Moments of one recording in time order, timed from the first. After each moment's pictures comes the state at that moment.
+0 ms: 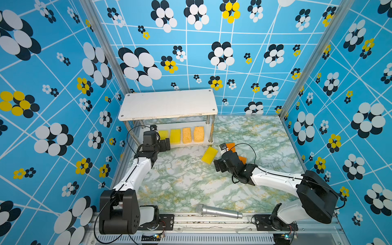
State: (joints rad) left arm -0.01 1.27 0.80 -0.17 -0.02 -0.09; right arm 0.85 1.48 0.78 0.01 0.44 0.22
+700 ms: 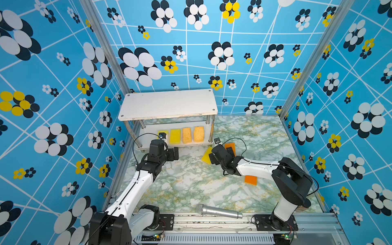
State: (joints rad) left arm -0.19 1.07 0.69 -0.25 0.00 -0.17; right arm 0.83 1.77 0.98 0.00 0.58 0.24
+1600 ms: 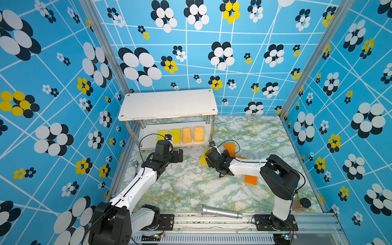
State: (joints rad) left arm -0.25 1.15 0.69 -0.25 0.00 -0.19; right arm 0.88 1.88 1.05 -0.09 0.63 0.27
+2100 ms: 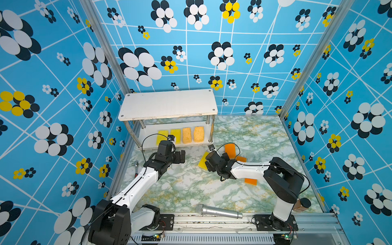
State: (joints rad) left arm -0.30 1.17 0.69 -0.24 0.00 -0.20; right arm 0.91 1.82 0.98 -0.07 0.54 0.26
